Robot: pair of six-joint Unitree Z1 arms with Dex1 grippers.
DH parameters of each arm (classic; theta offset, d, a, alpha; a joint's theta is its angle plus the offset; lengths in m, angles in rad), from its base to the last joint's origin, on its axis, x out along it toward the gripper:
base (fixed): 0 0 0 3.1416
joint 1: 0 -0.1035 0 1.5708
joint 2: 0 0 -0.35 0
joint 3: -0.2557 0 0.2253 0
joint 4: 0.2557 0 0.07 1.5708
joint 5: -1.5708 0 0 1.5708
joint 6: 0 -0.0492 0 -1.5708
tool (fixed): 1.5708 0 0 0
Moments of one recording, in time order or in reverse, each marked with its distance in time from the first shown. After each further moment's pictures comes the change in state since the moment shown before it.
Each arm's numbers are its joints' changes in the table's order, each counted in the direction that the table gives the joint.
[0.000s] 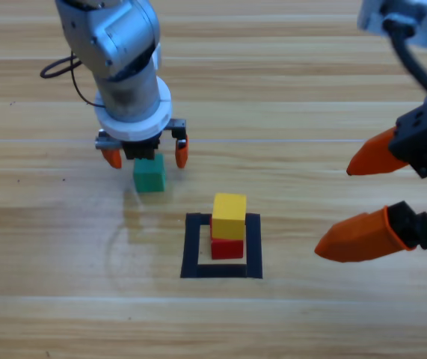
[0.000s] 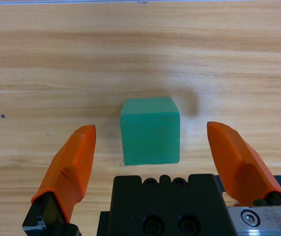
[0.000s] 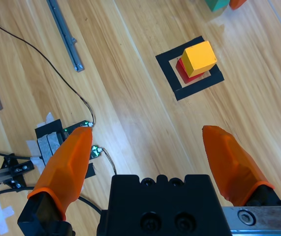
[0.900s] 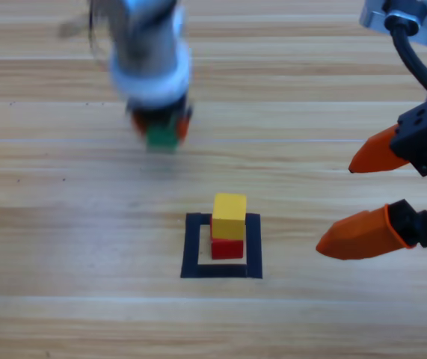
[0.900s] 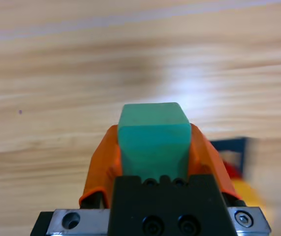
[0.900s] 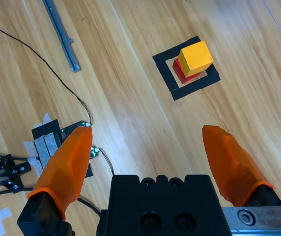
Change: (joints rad) arm 0 0.038 0.048 -0.350 0.330 -0.009 -0.063; arm 1 0.000 -0.001 0.002 -0.001 -0.013 0.000
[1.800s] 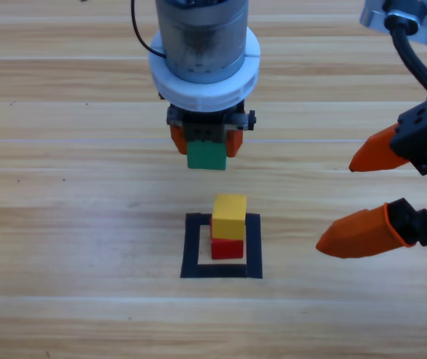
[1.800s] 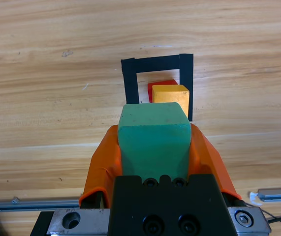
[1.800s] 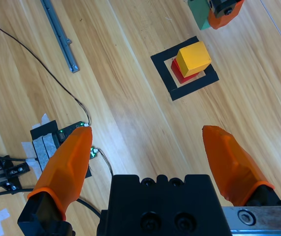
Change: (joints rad) arm 0 0.290 -0.045 -0.234 0.315 0.067 0.311; arm 1 0.000 0.000 0.001 -0.002 -0.005 0.000
